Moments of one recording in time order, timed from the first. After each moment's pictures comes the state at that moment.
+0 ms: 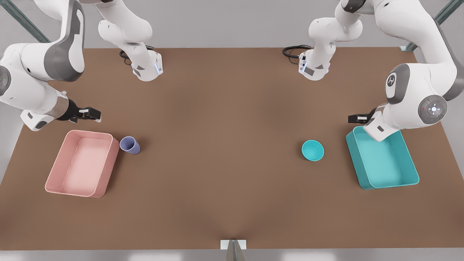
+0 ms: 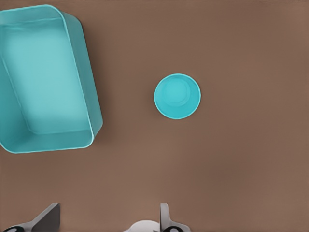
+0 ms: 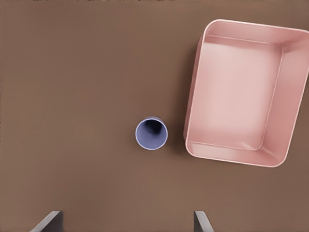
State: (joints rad) left arm -0.03 0.22 -0.02 -1.44 0.03 1.31 -0.03; right arm 0.00 0.09 -0.01 -1.54 0.03 1.47 -0.03
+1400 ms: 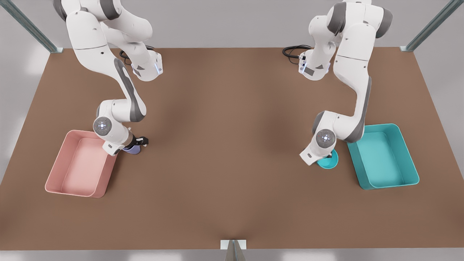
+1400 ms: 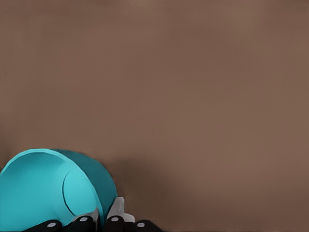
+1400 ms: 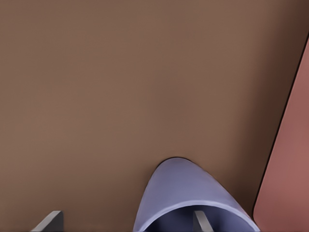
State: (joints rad) left arm -0.26 0.46 0.04 -1.89 0.24 2.22 -0.21; right arm 0.08 0.30 0.01 -2.21 0.01 2.40 -0.04
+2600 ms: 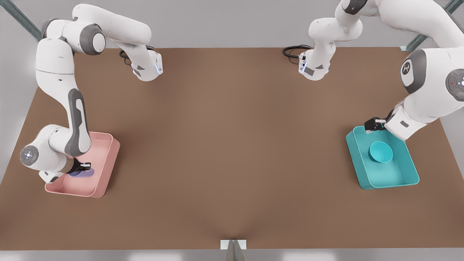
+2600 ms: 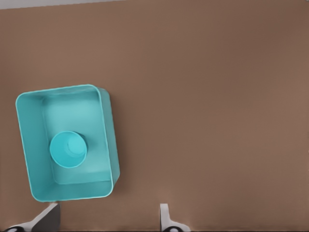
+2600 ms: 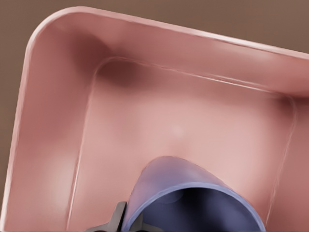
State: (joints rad) left arm 0.00 0.24 -0.04 -1.28 0.08 1.41 0.00; right arm -0.24 0.64 -0.03 -1.61 -0.01 2.17 -0.36
